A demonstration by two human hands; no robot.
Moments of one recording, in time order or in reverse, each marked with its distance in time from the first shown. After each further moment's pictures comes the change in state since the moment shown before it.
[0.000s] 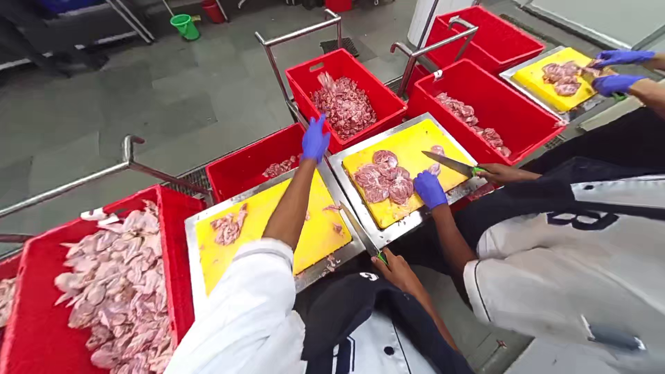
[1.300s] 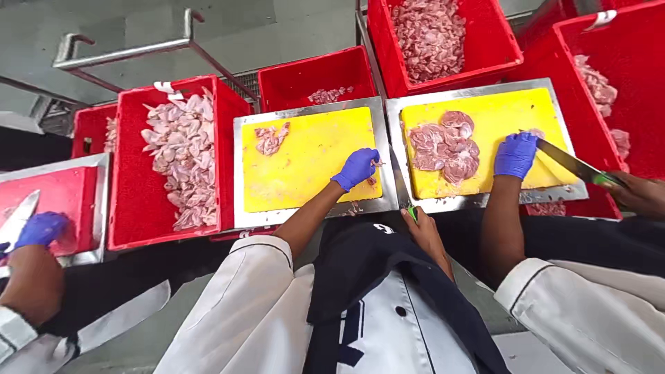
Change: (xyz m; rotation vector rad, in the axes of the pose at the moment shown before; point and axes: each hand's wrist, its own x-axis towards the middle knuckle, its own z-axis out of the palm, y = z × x) left_hand -0.218 -0.066 0.047 0.023 -0.420 0.033; right_hand 0.042 0.007 -0.010 -0.073 0.029 -0.084
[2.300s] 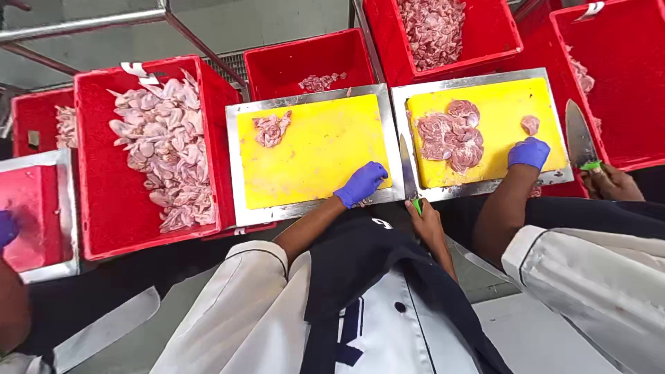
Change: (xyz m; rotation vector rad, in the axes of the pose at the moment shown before) left_hand -0.066 -0.018 0.033 -0.201 0.010 0.295; right_hand -0.017 -0.032 0.025 -0.035 0.102 0.106
